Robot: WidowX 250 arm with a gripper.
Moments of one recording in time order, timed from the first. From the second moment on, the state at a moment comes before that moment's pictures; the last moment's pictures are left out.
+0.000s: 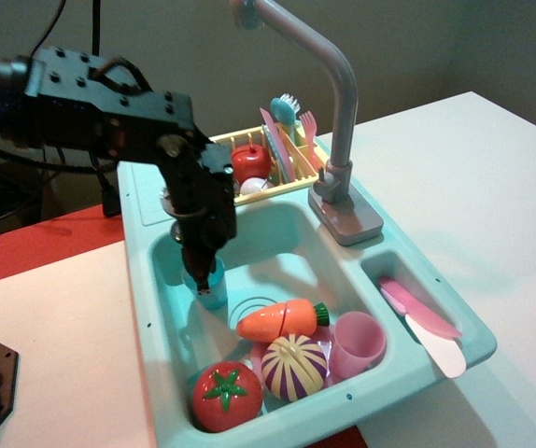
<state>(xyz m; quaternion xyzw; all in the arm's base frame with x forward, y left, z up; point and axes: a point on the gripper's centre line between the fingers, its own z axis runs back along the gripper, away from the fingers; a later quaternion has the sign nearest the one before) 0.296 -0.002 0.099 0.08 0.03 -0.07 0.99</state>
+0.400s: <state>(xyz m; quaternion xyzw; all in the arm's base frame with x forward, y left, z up) 0.283 0.015 0.141 0.08 0.02 -0.04 1.00</state>
